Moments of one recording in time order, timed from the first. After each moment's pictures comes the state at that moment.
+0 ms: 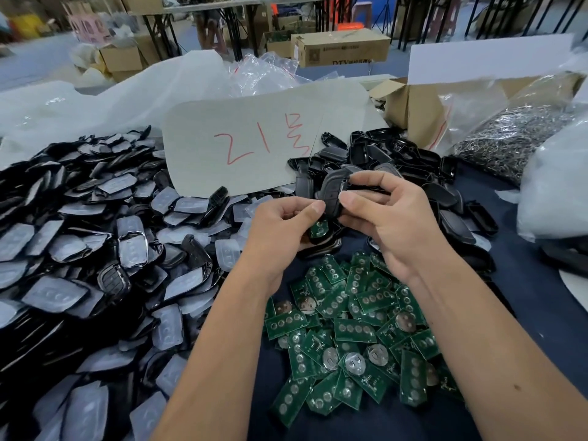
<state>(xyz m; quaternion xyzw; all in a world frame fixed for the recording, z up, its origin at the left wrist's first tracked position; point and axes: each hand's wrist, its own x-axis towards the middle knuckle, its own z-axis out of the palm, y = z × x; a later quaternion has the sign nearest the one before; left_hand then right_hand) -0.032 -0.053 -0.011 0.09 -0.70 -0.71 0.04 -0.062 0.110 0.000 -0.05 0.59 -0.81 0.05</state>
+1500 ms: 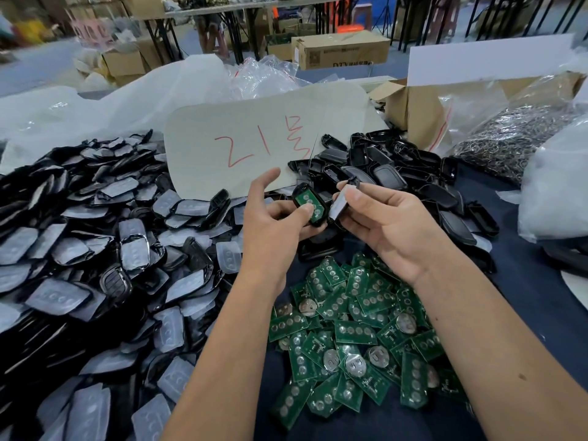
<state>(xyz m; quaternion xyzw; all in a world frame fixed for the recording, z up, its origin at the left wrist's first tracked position) -0.035 -0.049 -0.015 0.10 -0.62 -0.76 0.16 -0.070 0.117 -0.006 -0.05 0.51 -0.85 0.15</state>
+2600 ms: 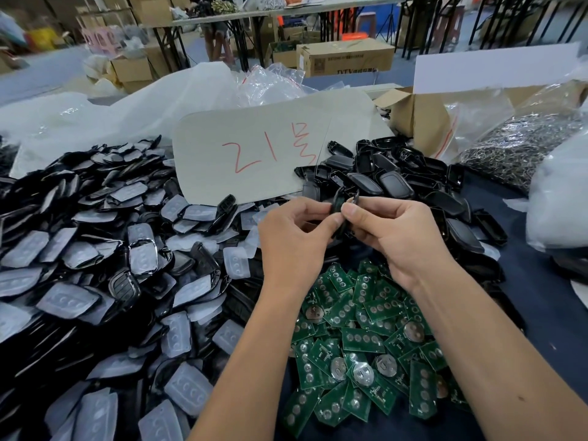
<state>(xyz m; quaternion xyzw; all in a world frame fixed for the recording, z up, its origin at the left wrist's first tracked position) -0.032 -0.038 -0.019 0.06 -0.75 -0.63 0.21 -0.066 0.107 -0.009 0.00 0.62 -0.78 0.05</state>
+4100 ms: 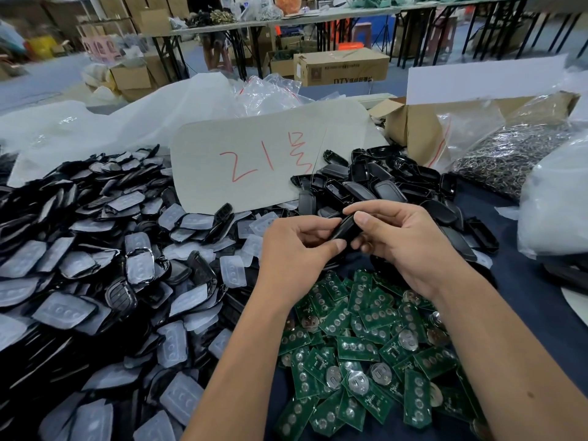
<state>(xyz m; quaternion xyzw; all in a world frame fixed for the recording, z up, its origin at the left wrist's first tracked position) -0.027 -0.043 -0.011 -0.01 -0.78 -0.61 0.12 -0.075 0.134 -0.012 -0.12 0.63 -0.76 0.11</state>
